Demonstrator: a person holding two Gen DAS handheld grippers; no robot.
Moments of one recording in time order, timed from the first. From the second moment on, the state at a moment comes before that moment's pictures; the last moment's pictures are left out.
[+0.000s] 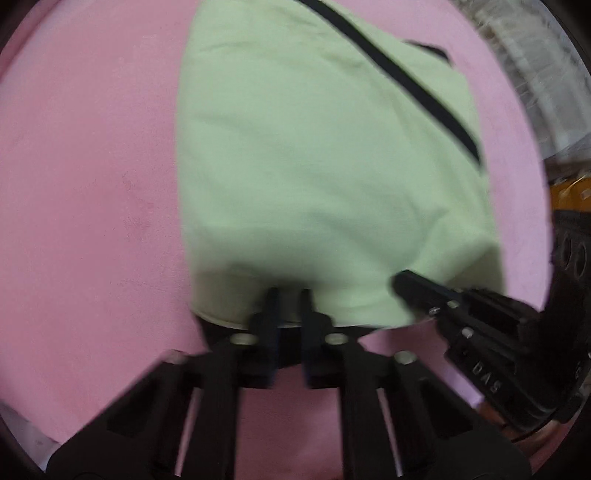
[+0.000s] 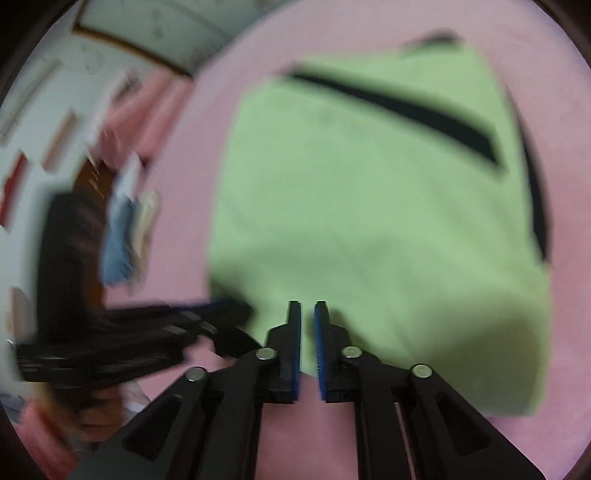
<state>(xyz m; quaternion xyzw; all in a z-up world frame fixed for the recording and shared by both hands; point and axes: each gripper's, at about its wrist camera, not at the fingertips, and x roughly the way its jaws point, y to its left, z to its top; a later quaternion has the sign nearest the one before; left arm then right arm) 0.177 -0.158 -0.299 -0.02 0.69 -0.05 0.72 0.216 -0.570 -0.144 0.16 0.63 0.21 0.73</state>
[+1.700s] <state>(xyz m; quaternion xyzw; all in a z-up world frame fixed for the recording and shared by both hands) 0.257 -0.118 -0.313 -0.18 0.62 -0.07 0.76 0.075 -0.815 -0.003 0.08 0.56 -0.07 0.82</state>
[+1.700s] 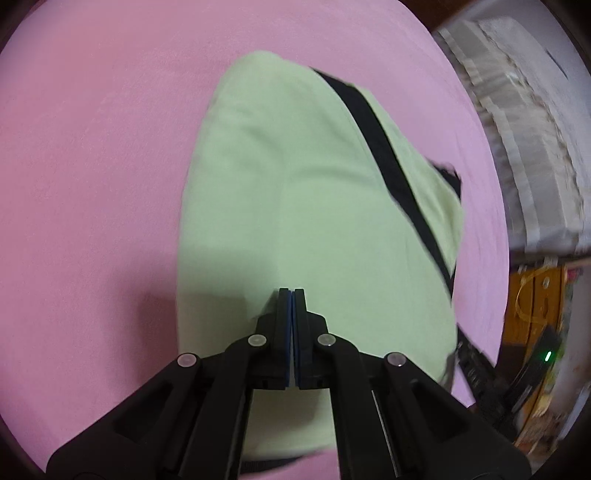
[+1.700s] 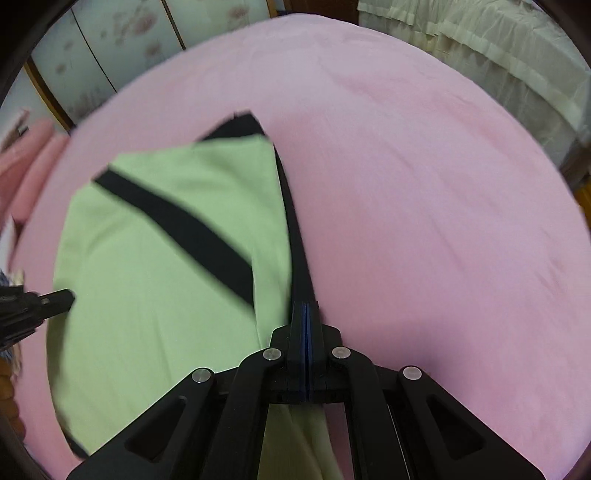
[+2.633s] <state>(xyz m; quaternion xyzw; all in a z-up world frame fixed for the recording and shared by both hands) 0.115 -0.086 -0.213 -0.10 0.64 -0.04 0.76 -0.078 -0.513 0.071 0.18 0.63 -0.05 0.75</state>
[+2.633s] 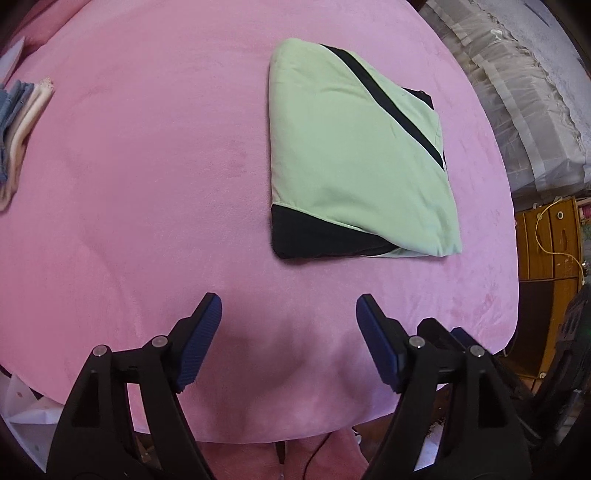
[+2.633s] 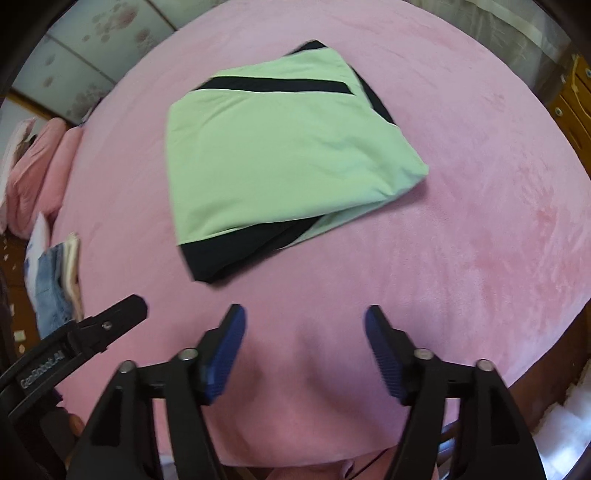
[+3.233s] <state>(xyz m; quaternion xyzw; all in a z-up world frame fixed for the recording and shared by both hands) 0.088 -0.117 -0.162 -0.09 0.62 -0.06 0.78 0.005 -0.453 0.090 0.08 0.63 0.01 0.77</state>
